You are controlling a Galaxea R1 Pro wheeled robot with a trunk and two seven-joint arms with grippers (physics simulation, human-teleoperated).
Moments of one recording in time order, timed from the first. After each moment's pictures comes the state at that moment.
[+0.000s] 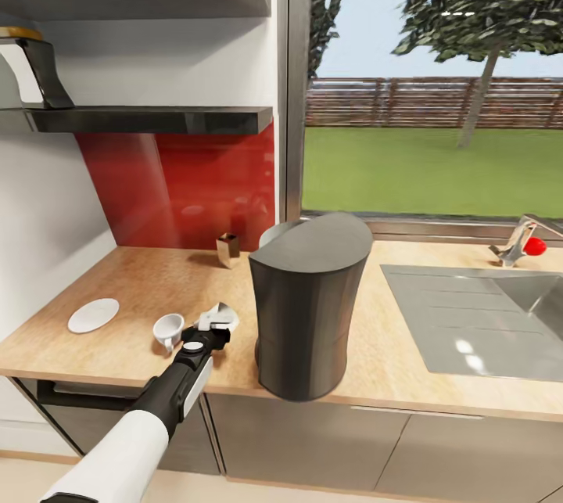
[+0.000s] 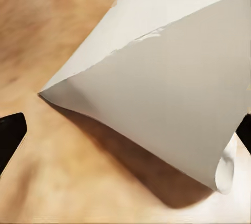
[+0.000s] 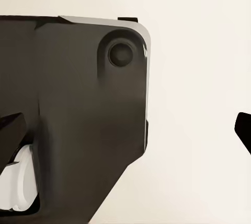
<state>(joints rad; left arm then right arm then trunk) -0.69 -0.09 -0.10 -0.67 -0.02 0.28 0.24 -0.01 -0.02 0.00 -0.15 0.01 -0.09 0.00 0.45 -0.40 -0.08</state>
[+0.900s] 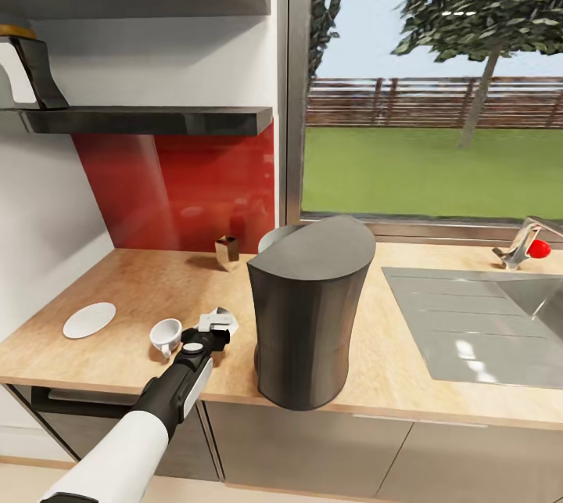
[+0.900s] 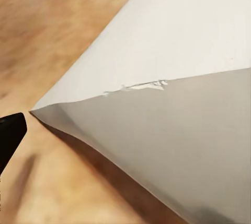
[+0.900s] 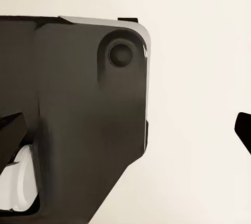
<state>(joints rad) -0.69 -0.08 -0.10 -0.66 -0.02 0.27 0.24 -0.01 -0.02 0.01 -0.15 0.01 -0.09 0.00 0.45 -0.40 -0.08</state>
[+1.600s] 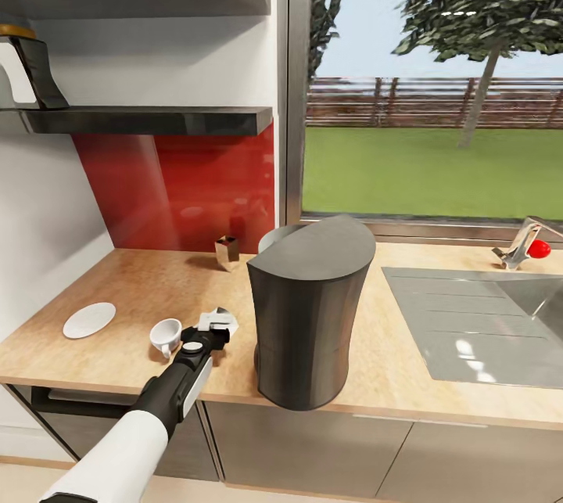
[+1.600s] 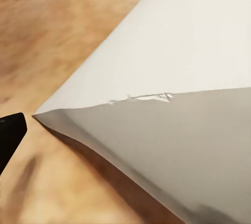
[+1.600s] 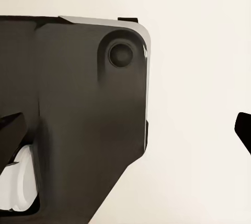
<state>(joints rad) -0.69 -0.08 -0.10 -0.67 -0.02 0.27 0.23 -0.01 -0.02 0.01 -0.15 0.01 -0.09 0.00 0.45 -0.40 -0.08</state>
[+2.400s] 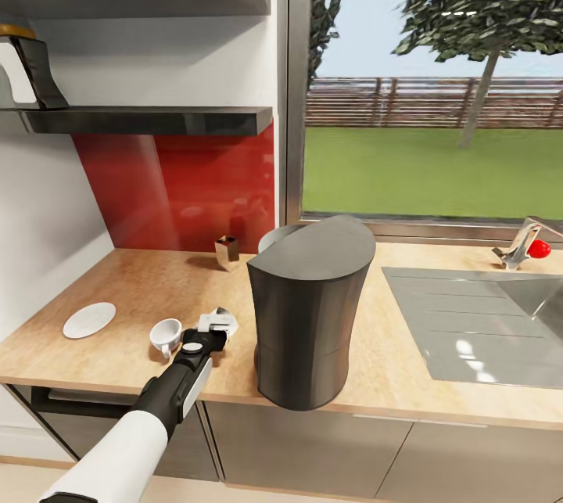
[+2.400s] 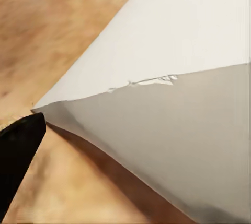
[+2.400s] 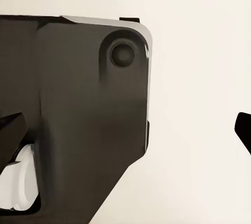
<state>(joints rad) -0.69 -0.08 -0.10 -0.66 -0.02 0.28 0.23 -0.01 -0.02 0.01 -0.15 0.01 -0.09 0.00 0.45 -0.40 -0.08</state>
